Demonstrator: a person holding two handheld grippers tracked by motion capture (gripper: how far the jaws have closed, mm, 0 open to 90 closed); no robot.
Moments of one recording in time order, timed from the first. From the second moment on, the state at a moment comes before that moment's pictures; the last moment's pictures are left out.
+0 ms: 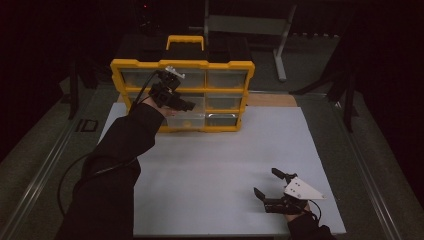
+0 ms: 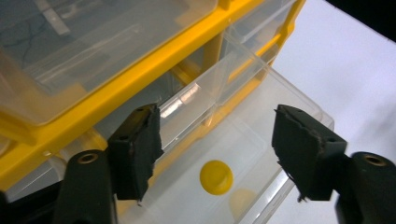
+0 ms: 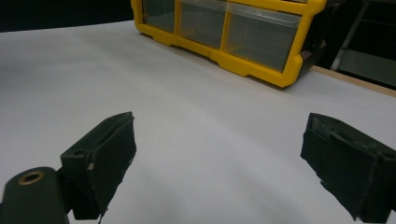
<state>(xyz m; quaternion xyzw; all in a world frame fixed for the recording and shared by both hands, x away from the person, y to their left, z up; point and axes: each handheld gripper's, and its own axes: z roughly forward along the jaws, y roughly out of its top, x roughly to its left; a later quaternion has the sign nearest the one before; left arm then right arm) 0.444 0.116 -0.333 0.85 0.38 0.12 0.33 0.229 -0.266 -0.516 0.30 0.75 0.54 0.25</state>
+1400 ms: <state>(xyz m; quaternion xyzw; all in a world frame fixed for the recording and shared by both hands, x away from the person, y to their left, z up) 0.430 0.136 -0.329 0.83 0.38 0.11 0.38 0.229 -0.266 -0.516 0.30 0.75 0.54 0.25</state>
